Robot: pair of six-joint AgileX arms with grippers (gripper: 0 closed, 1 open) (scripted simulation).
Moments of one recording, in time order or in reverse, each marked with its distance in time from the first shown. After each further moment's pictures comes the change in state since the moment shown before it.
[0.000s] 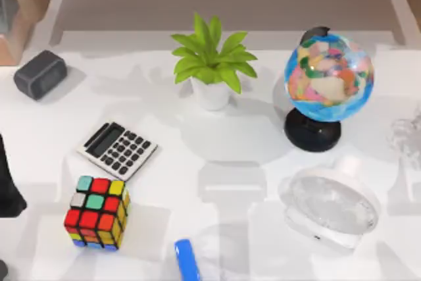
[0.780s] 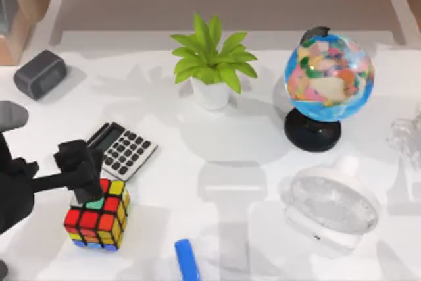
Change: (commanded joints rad) left arm -0.408 0.673 0.423 -0.364 -0.003 -0.520; right arm 0.000 0.000 0.000 0.000 0.000 0.000
